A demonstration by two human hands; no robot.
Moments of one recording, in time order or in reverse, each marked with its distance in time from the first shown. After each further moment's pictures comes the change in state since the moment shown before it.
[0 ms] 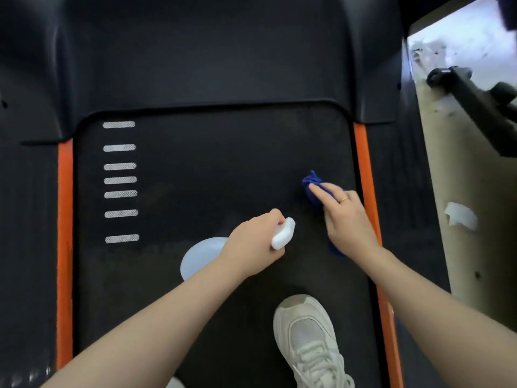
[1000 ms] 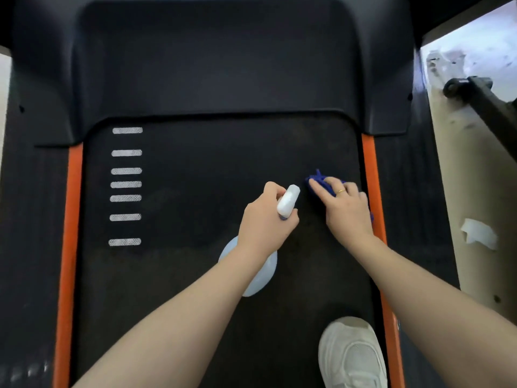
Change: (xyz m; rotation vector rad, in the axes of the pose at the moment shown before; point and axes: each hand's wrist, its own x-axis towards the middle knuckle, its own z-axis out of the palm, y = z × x) left_hand 0.035 0.021 -0.005 -0.384 0.373 -0.105; right_hand 0.041 0.020 0.014 -0.281 0.002 -0.003
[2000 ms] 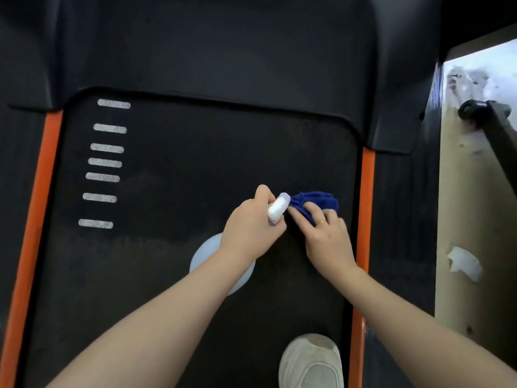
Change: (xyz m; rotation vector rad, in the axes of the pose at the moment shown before) left_hand 0.011 0.003 0.019 0.107 0.027 -0.058; right_hand -0.021 0.011 0.019 0.077 0.015 -0.249
